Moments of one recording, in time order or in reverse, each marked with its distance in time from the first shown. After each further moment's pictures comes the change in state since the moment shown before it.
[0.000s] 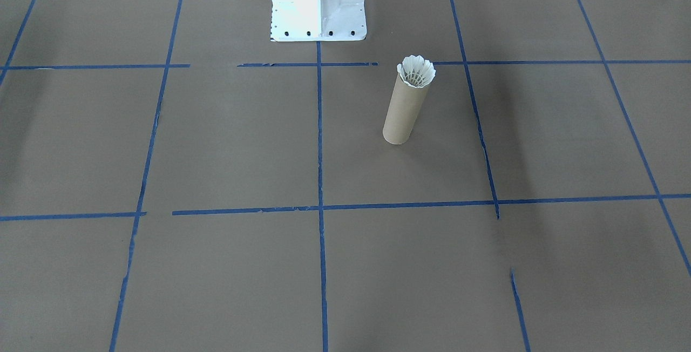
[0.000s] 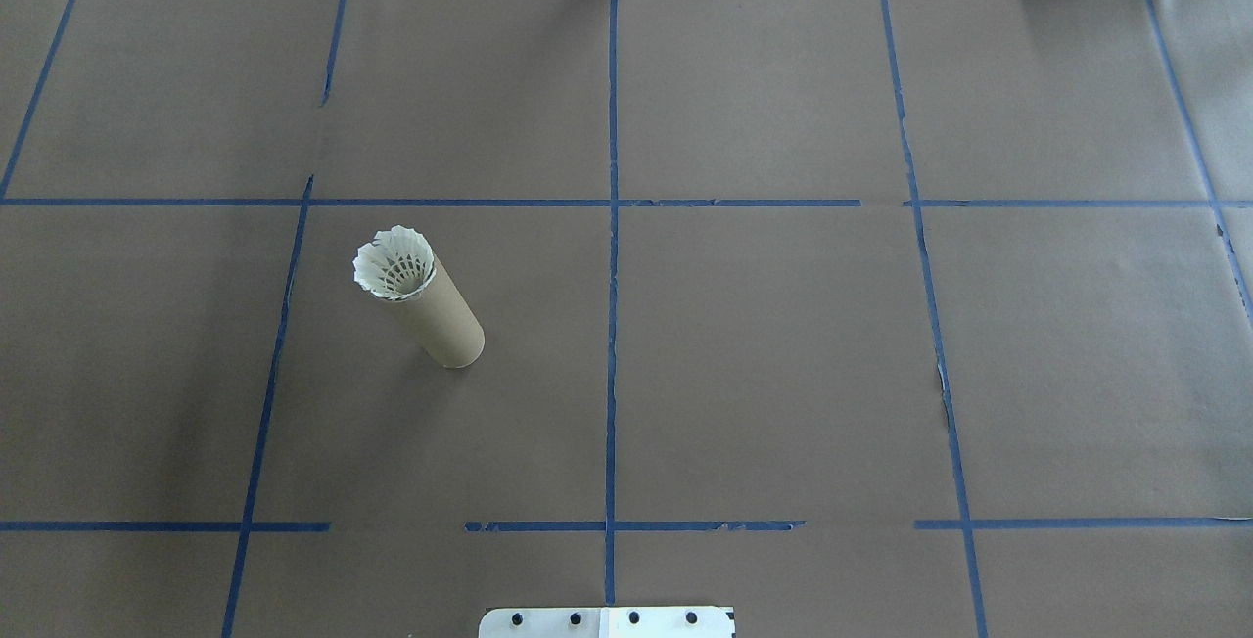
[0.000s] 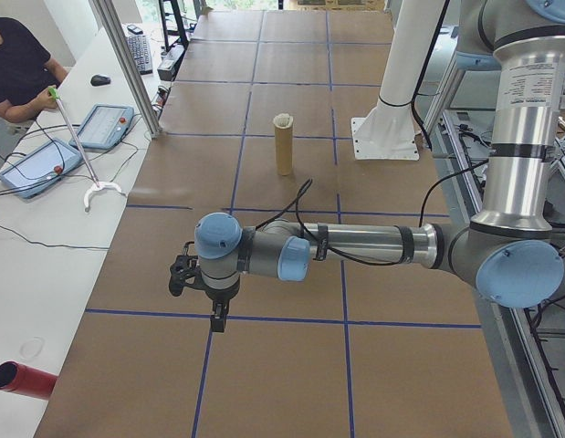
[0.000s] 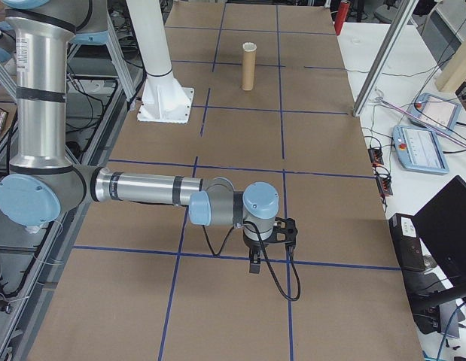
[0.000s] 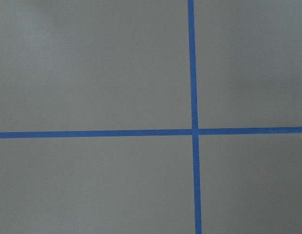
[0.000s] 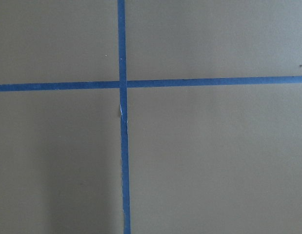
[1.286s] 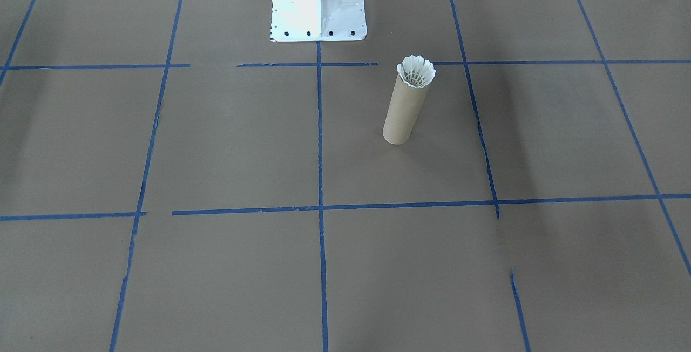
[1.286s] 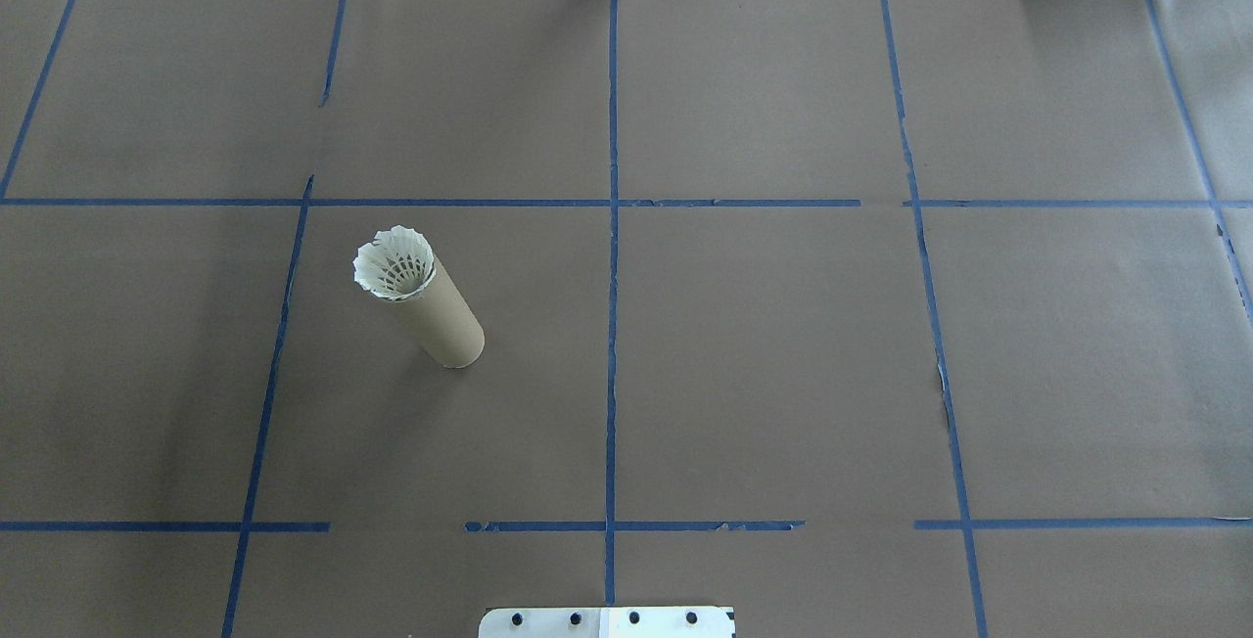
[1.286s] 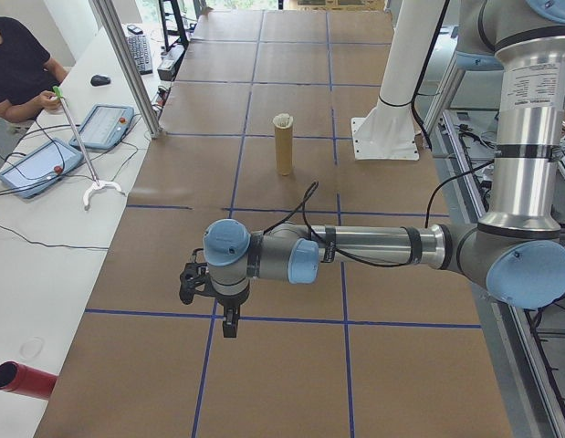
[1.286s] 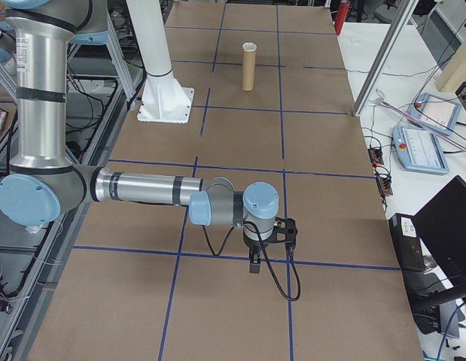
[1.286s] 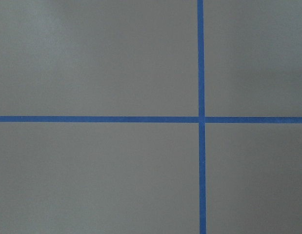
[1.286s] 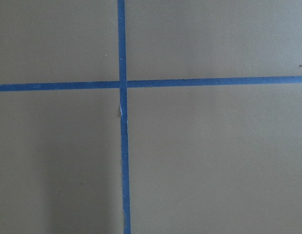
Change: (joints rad) left arm 0.000 0.033 -0.023 0.066 -0.003 0.002; right arm 0.000 0.000 0.000 0.000 0.000 0.000
